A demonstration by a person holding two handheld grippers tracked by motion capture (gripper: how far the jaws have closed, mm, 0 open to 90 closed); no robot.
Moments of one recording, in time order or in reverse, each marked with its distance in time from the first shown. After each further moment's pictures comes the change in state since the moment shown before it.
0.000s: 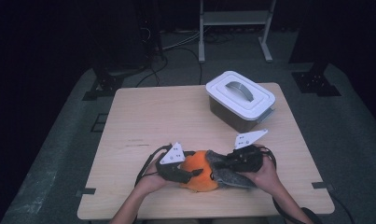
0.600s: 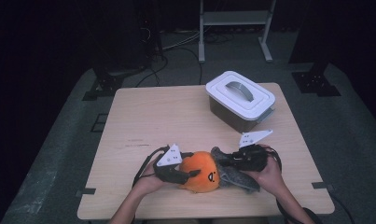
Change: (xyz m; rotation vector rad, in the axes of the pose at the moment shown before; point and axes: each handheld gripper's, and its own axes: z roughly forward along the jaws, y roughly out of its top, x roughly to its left) left arm 0.002 -0.007 -0.004 -0.001 0.012 -0.001; right arm -0.004 -0.007 -0.008 0.021 -0.071 0.060
